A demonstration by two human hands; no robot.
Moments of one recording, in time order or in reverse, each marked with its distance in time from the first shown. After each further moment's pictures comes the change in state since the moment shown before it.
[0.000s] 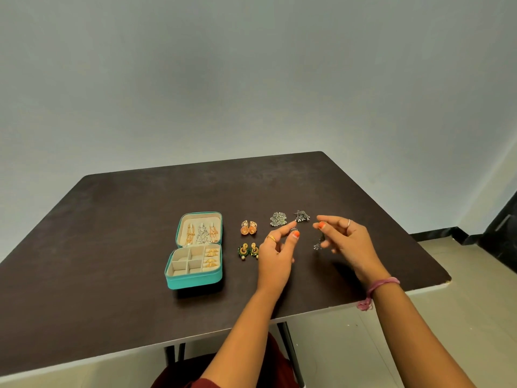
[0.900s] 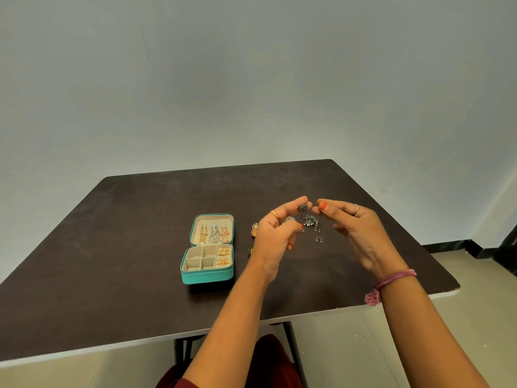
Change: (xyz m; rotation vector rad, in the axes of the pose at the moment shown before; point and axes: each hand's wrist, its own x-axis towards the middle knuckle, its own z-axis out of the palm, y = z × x) left_hand -0.005 0.076 -0.025 -0.124 -0.202 0.019; right_hand -0.022 -0.077 0.017 0.163 -0.081 0.001
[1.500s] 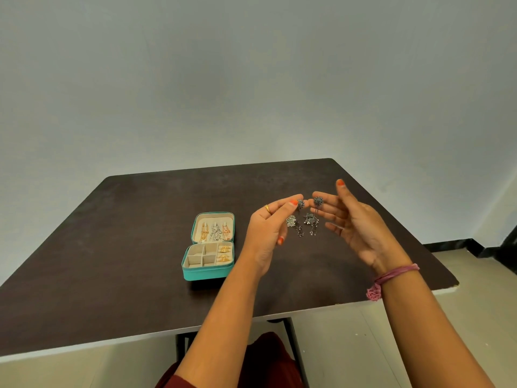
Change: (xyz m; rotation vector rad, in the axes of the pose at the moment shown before) left_hand 0.001 0.011 -0.009 -0.011 0.027 -0.023; right_hand -0.006 -0.017 0.004 0.030 -0.034 0.160
